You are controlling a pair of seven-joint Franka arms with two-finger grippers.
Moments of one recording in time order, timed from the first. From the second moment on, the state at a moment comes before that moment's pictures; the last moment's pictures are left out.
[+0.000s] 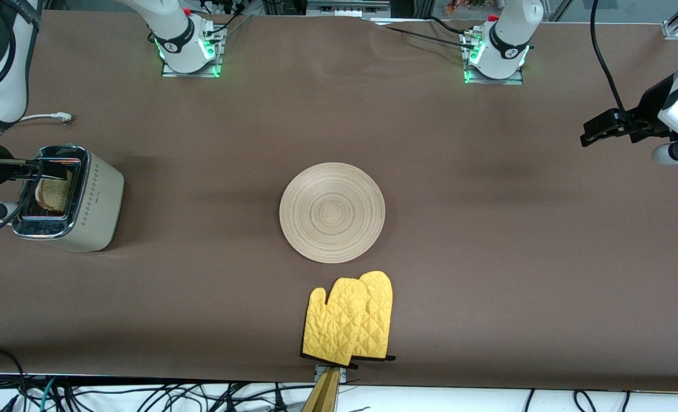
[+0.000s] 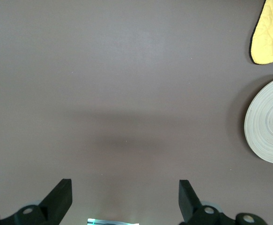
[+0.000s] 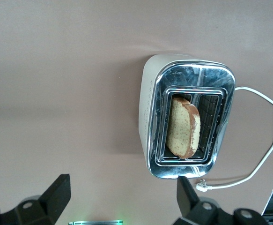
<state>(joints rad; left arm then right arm) 0.00 0.08 -0.04 -1.47 -0.04 1.44 -0.17 0.49 0.42 -0.70 -1.31 0.11 1.43 -0.23</state>
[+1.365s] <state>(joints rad) 0.00 0.08 -0.04 -1.47 -0.04 1.44 -0.17 0.06 0.17 -0.11 -1.44 0.04 1.57 -0.06</state>
